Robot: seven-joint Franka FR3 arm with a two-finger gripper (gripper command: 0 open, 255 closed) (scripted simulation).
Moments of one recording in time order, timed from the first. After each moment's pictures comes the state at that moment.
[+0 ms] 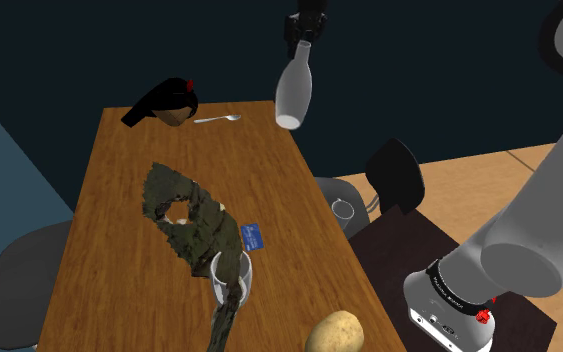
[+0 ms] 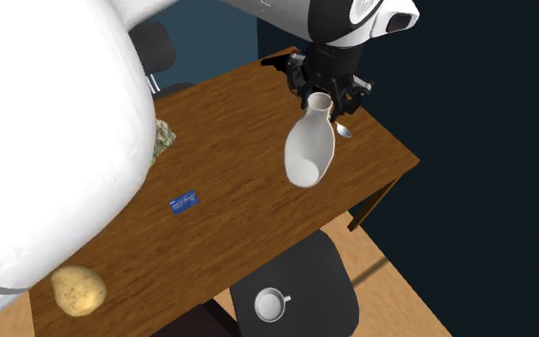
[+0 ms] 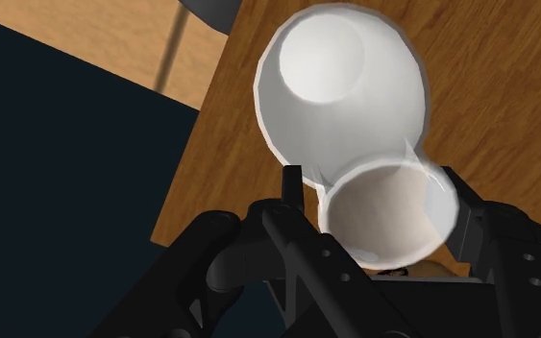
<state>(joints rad) 0.03 0.20 0.01 -1.47 0.03 1.77 -0.09</state>
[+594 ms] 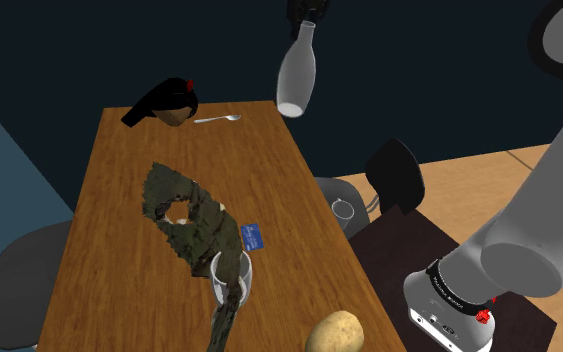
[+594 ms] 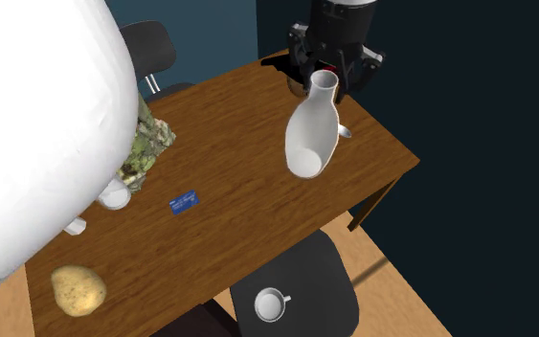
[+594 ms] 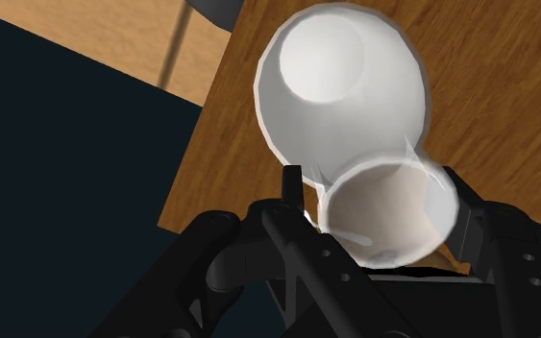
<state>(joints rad) 0.03 0.23 0.01 -1.31 0.03 1.63 -0.08</state>
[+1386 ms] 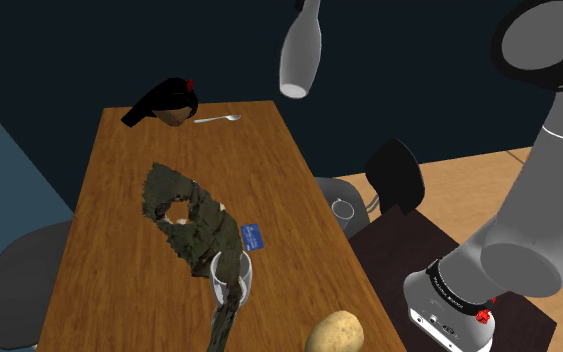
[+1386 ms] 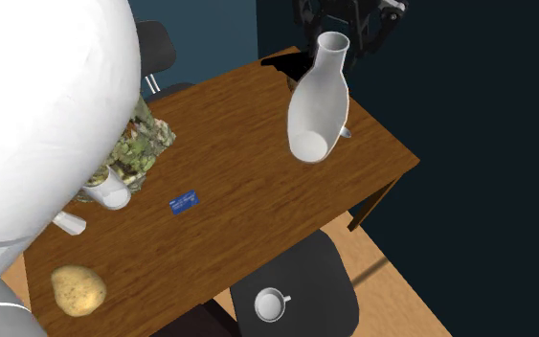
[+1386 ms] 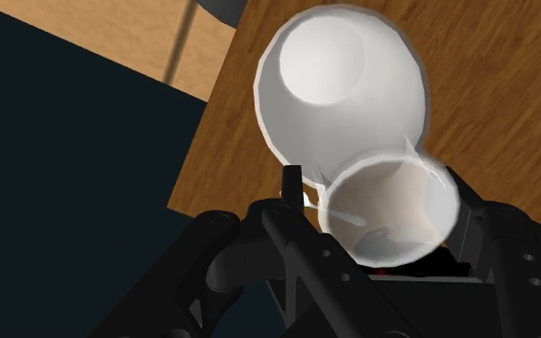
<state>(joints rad) 0.03 0.34 0.01 -0.98 0.03 1.41 -0.08</state>
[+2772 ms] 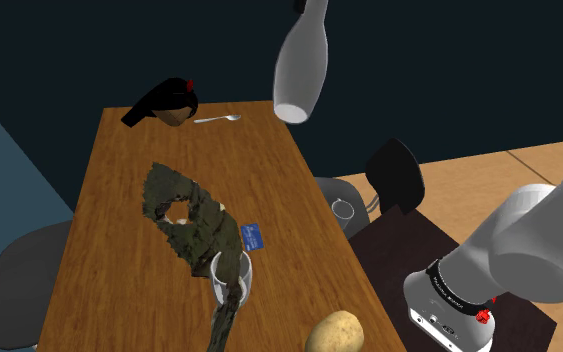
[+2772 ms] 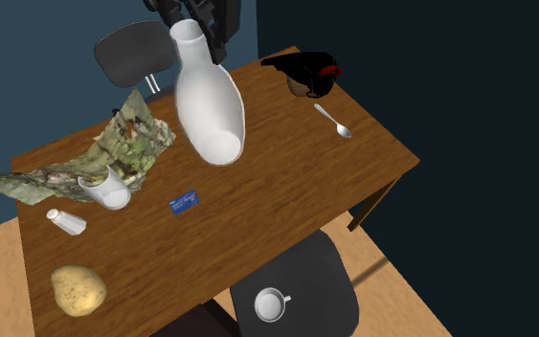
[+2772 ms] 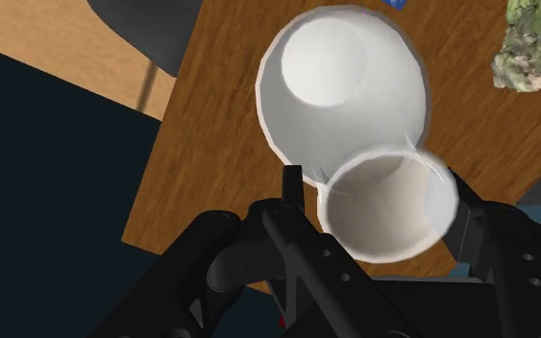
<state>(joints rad) 0.17 -0.08 0.11 -1.44 0.02 1.46 0.17</state>
